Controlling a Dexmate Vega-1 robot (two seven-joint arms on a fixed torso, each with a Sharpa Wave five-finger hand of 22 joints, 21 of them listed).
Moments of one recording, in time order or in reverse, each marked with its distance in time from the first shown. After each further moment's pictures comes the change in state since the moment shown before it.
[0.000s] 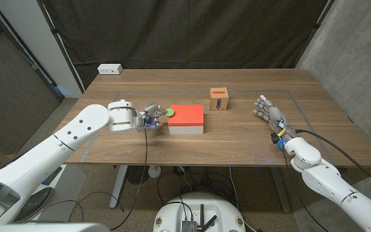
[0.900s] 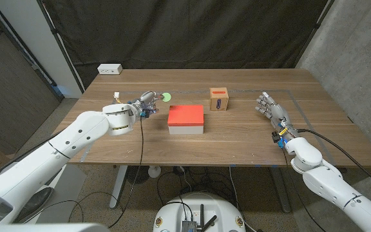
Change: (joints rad) left arm 0.067 -0.004 -0.041 -0.051 0.352 -0.160 -0.199; left_hand -0.008 0.017 0.000 0.000 0.000 -0.006 0.006 0.007 -0.019 -0.002 -0.002 0.009 0.009 0.000 0.000 0.000 0.012 -0.004 0.004 0.000 0.014; right arm -0.060 0.002 0.035 -0.091 -0.030 0.013 -0.082; right_hand 0.000 0.000 0.000 0.000 0.000 0.000 0.000 0.000 0.000 0.009 -0.001 0.000 0.000 0.003 -0.003 0.000 0.000 0.000 0.000 0.000 0.000
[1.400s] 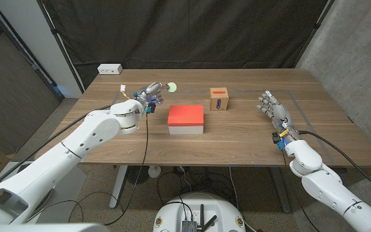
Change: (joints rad) left arm -0.042 -0.081 0.060 0.040 0.296 -0.069 -0.129; left_hand 0.000 -0.001 0.000 0.000 0.000 -0.002 -0.002 0.000 -0.005 0.000 0.000 0.004 0.006 0.000 0.000 0.000 0.005 -0.008 0.003 0.000 0.004; right arm -0.043 0.030 0.020 -0.034 -0.025 0.045 -0.040; right_hand 0.000 0.000 0.000 0.000 0.000 0.000 0.000 0.000 0.000 0.001 0.001 0.000 0.000 0.000 0.000 0.000 0.002 0.006 0.005 0.000 0.000
